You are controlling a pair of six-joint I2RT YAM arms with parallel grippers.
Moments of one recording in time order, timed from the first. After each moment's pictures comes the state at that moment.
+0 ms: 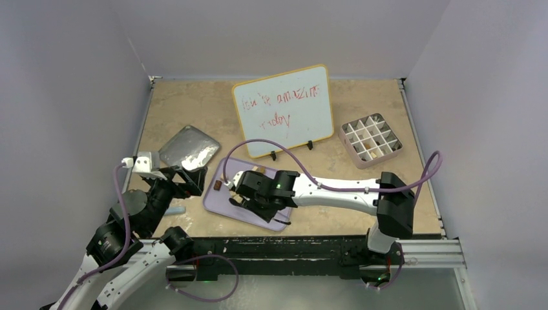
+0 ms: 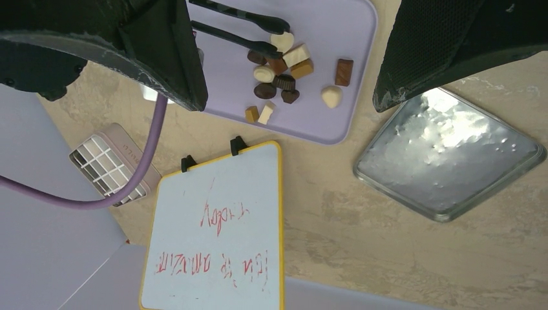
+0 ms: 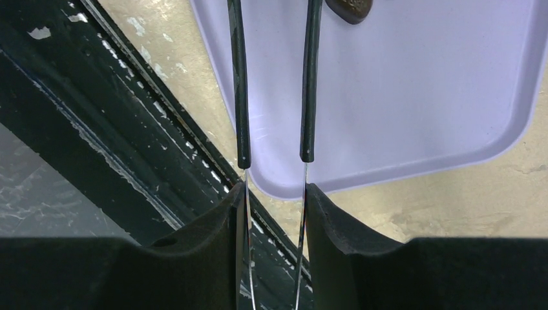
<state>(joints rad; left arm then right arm) -0.74 0.25 0.79 -0.67 -0.49 -0.43 1.27 1.69 1.35 -0.84 0.11 0.21</state>
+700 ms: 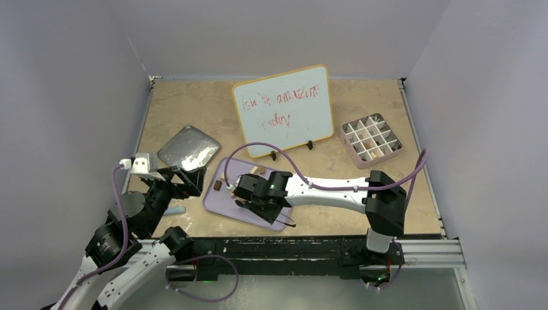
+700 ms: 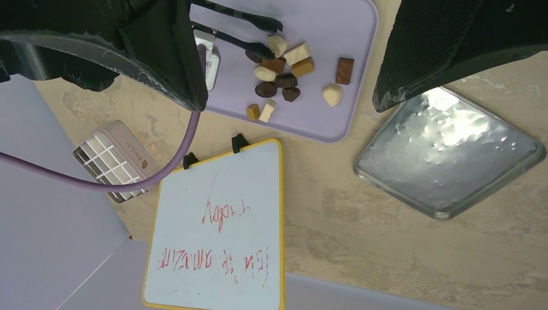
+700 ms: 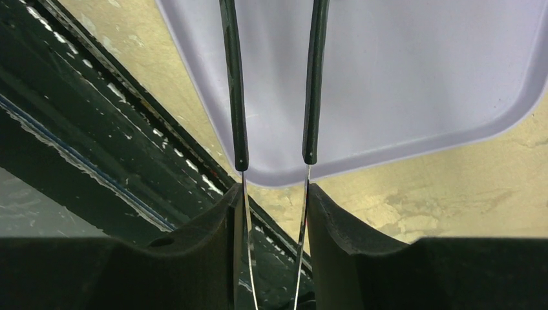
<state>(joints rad) -0.74 0.23 0.79 -0.67 -0.49 -0.43 1.27 1.77 1.36 -0.91 0.13 0.22</state>
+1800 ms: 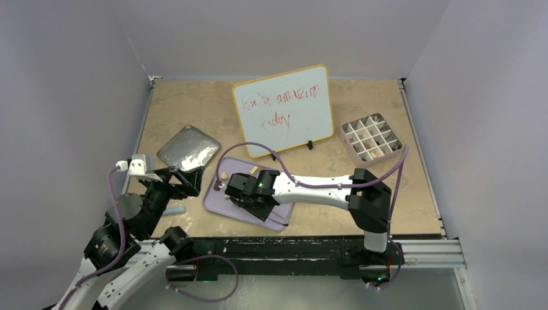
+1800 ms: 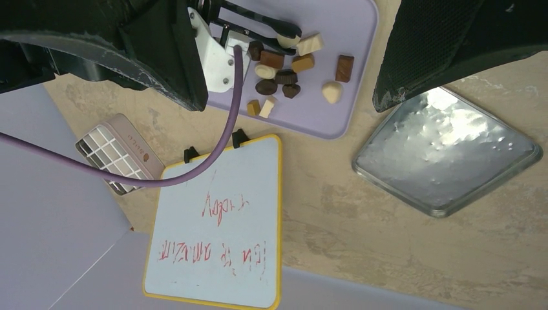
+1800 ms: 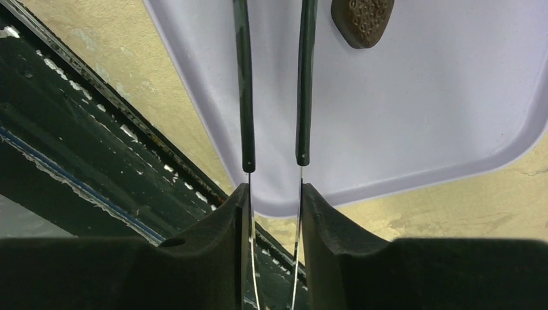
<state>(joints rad) -0.74 0.21 0.79 -0.68 -0.50 -0.43 1.27 1.88 1.46 -0.92 0.14 0.22</state>
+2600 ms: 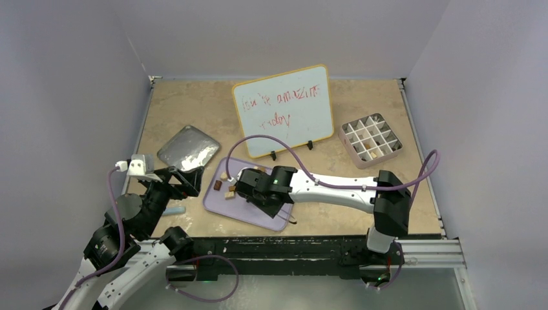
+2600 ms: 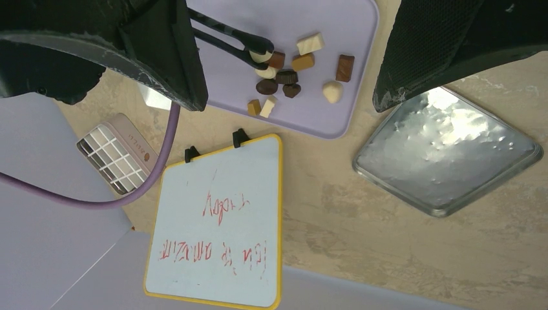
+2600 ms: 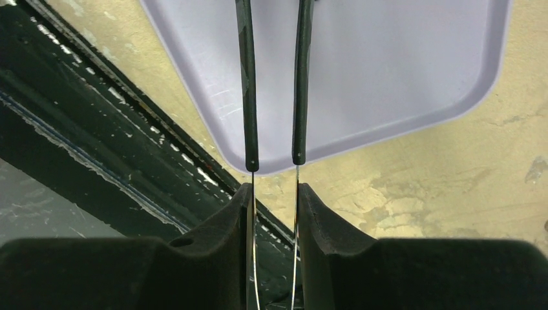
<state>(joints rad) -0.74 0.21 0.79 -0.68 -0.50 -0.43 1.26 1.74 1.42 -0.98 0.17 0.26</state>
